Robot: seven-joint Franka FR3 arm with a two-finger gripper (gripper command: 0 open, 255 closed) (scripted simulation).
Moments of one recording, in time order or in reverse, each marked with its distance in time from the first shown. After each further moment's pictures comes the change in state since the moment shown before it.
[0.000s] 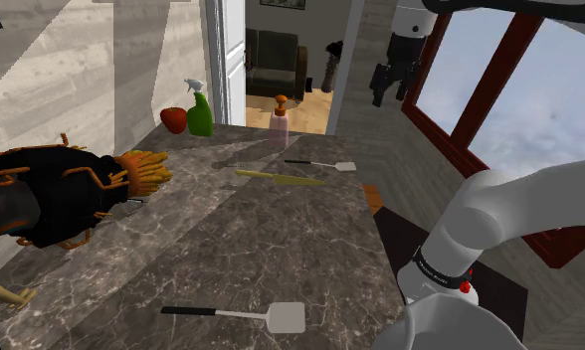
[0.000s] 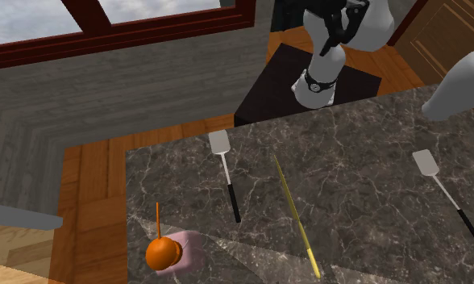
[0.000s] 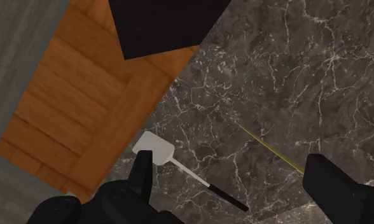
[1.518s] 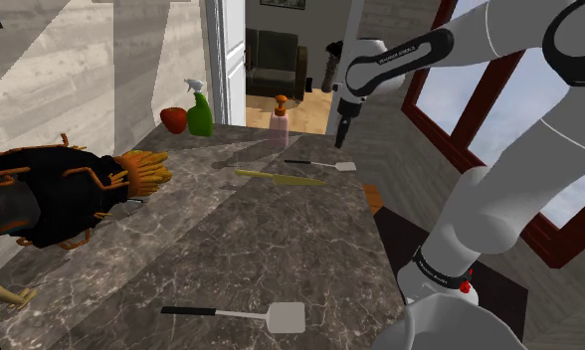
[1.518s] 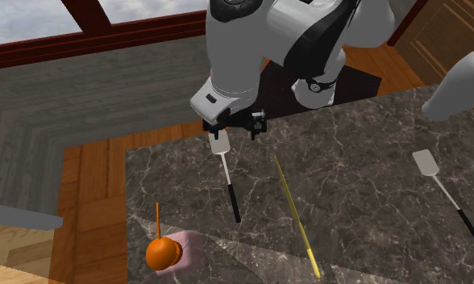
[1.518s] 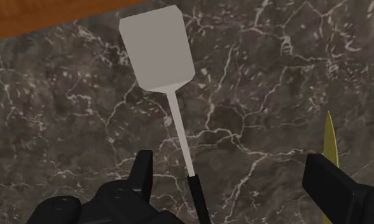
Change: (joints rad) arm 0.210 0.537 -0.401 -0.106 0.016 0.697 -0.840
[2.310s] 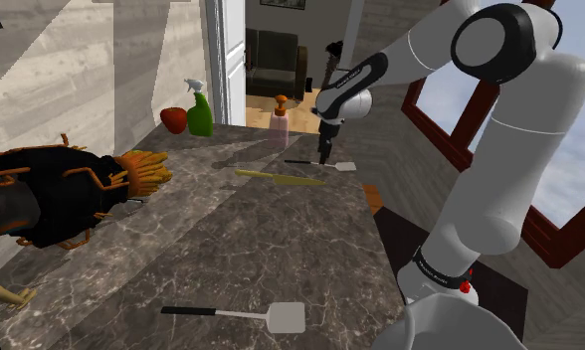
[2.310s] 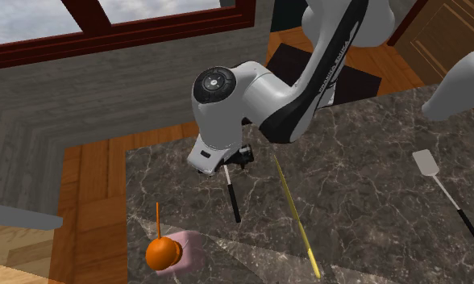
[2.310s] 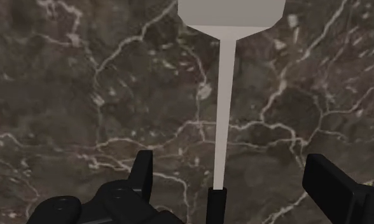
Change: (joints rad) arm 0.050 0.361 -0.032 0.096 0.274 0.214 -0.430
